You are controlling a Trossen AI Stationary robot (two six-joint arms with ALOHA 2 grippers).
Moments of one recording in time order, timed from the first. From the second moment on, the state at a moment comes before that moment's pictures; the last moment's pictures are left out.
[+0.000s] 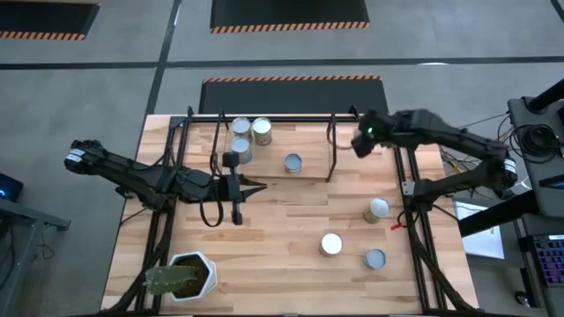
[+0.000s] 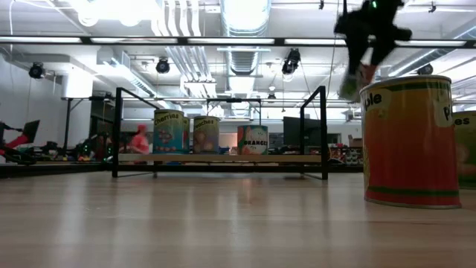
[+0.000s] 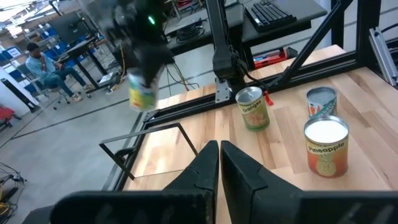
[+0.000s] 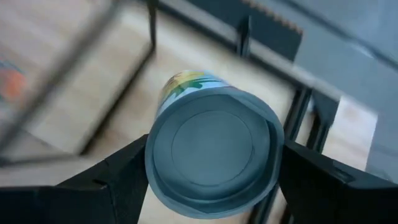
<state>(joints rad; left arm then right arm) -0.29 1.15 0.97 -0.06 -0.47 0.26 -0.36 1.20 1.33 -1.30 0.45 0.58</state>
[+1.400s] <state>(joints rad) -0.29 1.15 0.97 -0.08 -0.47 0.29 -0.21 1.96 2.00 -1.46 0.13 -0.05</state>
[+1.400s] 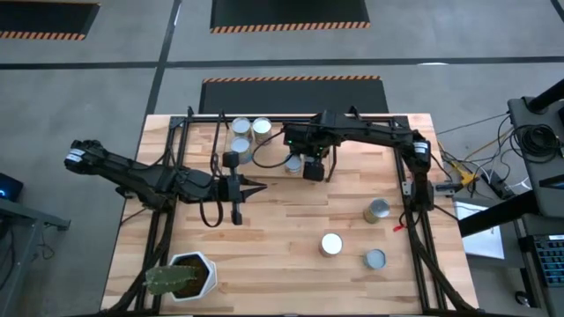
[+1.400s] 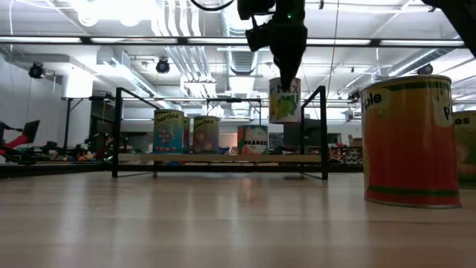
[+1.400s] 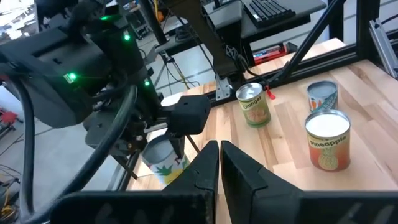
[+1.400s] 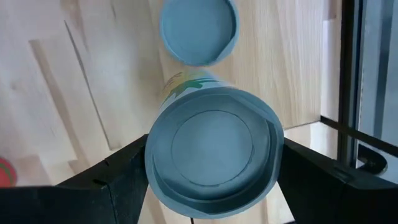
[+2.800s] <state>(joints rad) -0.29 1.14 0.97 -0.08 -0.47 0.28 -0.26 1.94 1.76 -1.27 0.13 -0.09</state>
